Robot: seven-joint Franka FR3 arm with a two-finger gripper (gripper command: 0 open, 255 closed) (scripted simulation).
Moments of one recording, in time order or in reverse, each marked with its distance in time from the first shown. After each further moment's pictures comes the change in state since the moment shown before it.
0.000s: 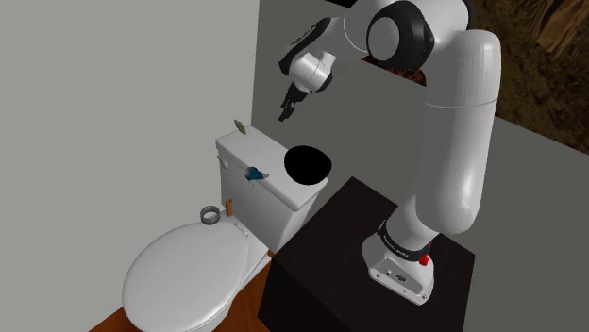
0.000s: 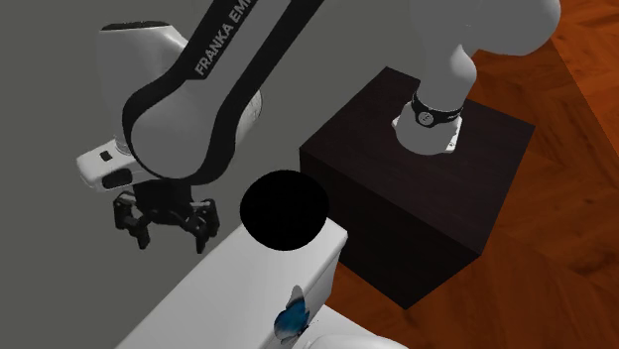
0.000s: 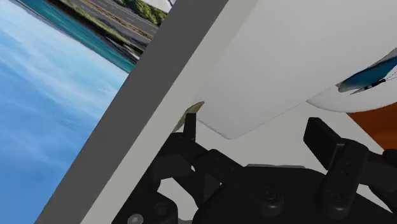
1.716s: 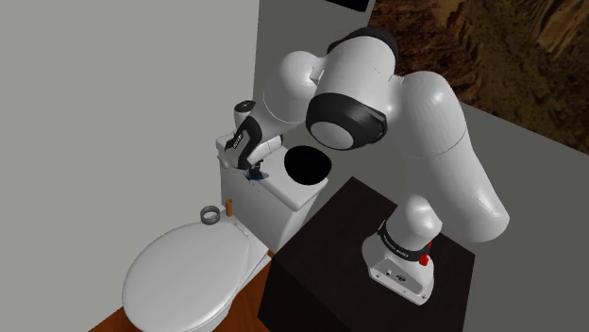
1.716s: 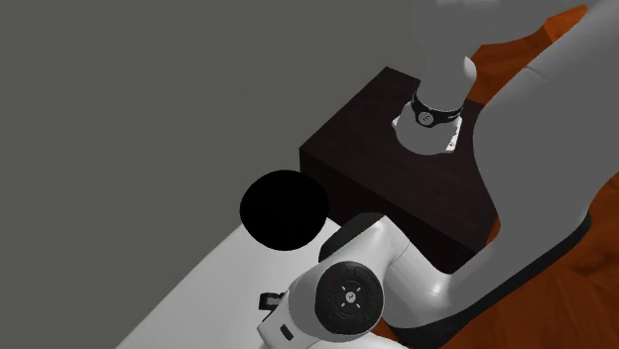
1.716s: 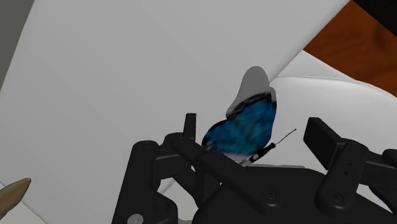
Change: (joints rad) arm 0.721 0.359 -0.237 -0.096 -0.400 0.053 0.884
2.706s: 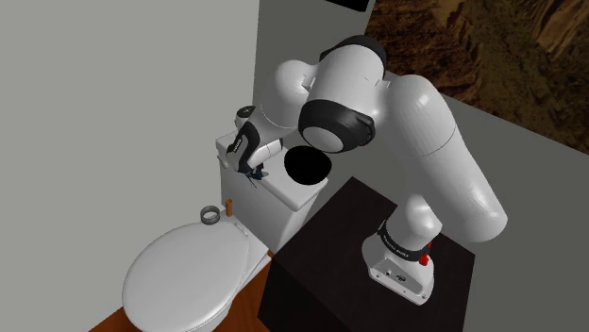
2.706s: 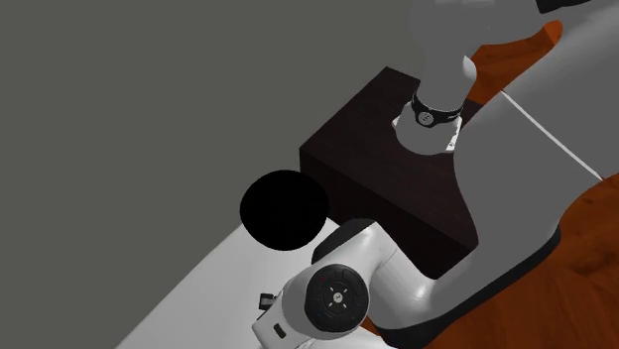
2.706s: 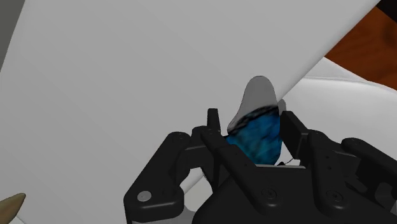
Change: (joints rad) arm -0.053 0.057 0.038 0.034 0.027 0.039 -0.015
